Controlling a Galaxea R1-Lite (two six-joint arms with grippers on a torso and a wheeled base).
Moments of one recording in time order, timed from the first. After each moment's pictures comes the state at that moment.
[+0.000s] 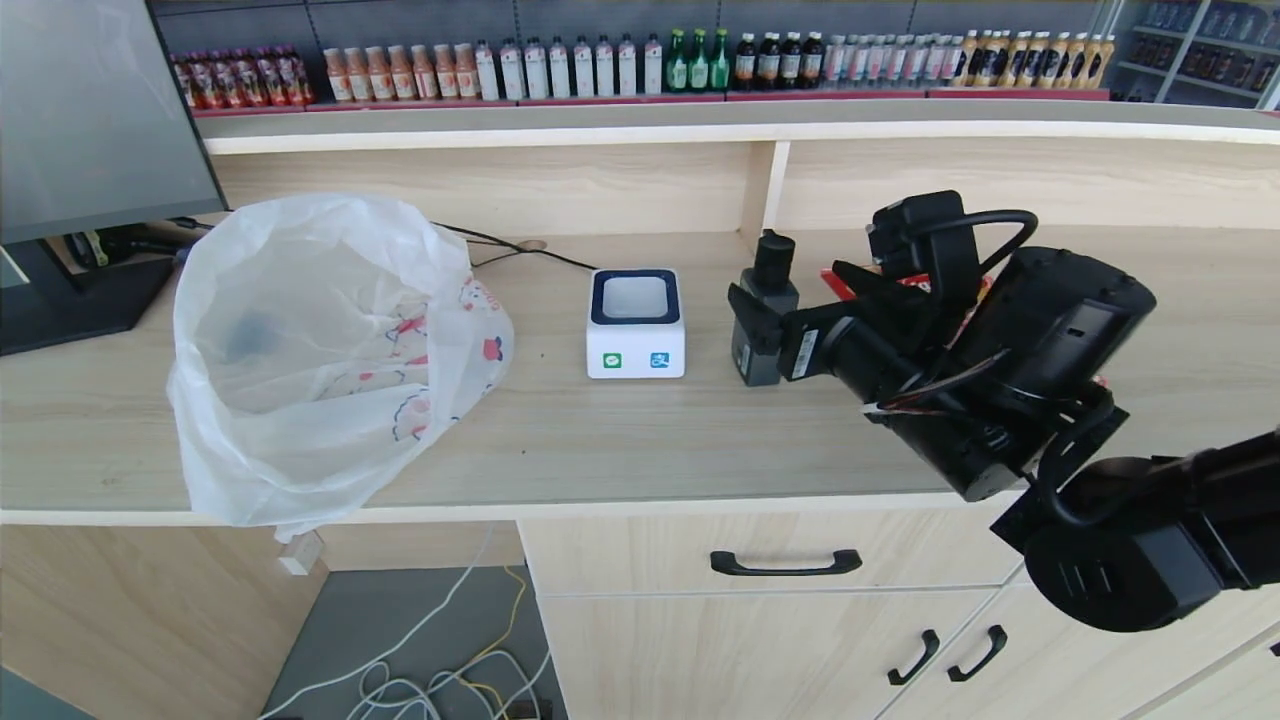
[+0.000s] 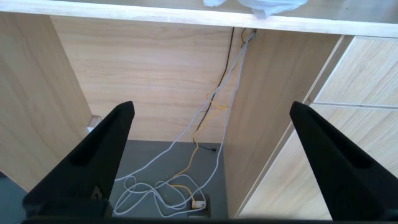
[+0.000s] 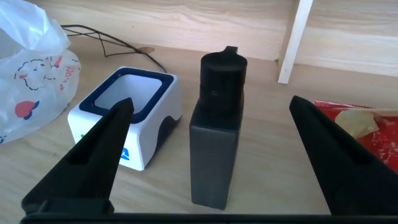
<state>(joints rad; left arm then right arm) 0.00 0.00 0.00 0.00 0.00 0.00 0.59 1.85 -0.91 -1.17 -0.23 -0.12</state>
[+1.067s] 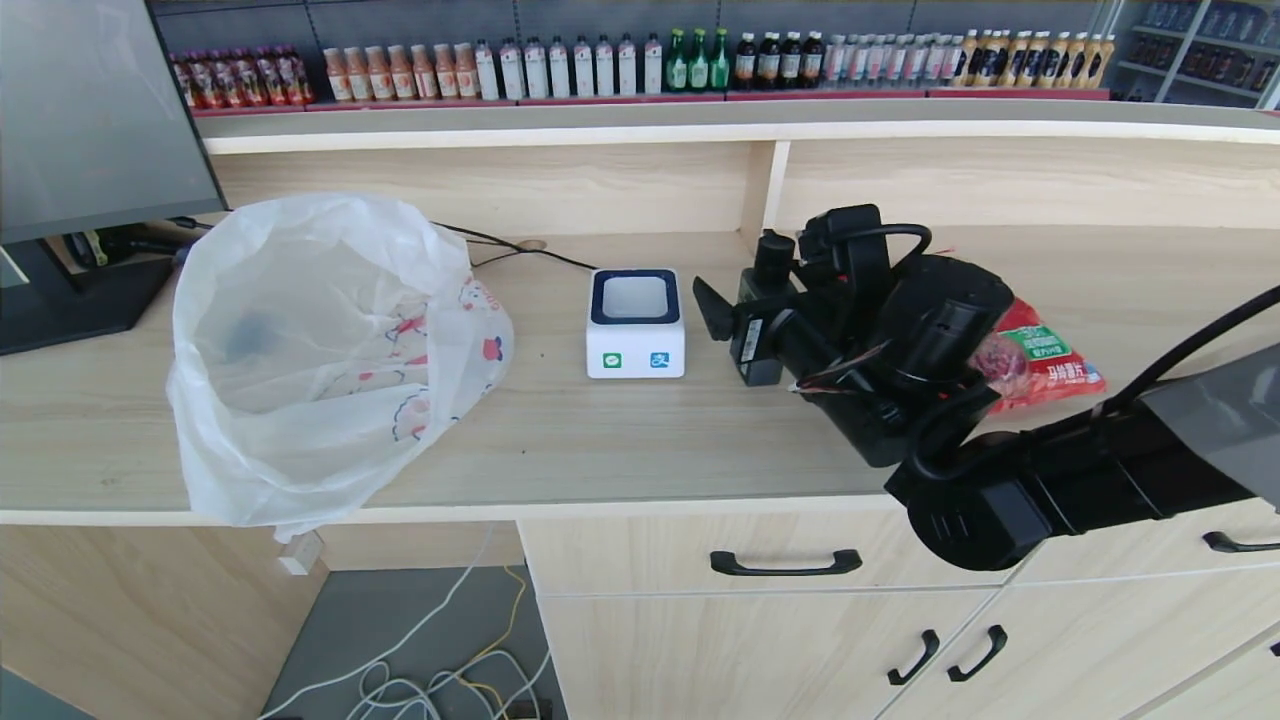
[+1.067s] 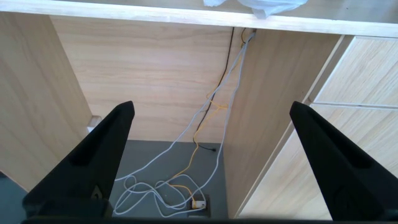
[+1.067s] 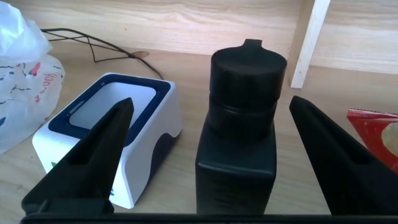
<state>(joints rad) 0.00 0.00 0.00 0.00 0.00 0.00 0.58 2.04 -1.11 -1.18 -0.23 -0.11</state>
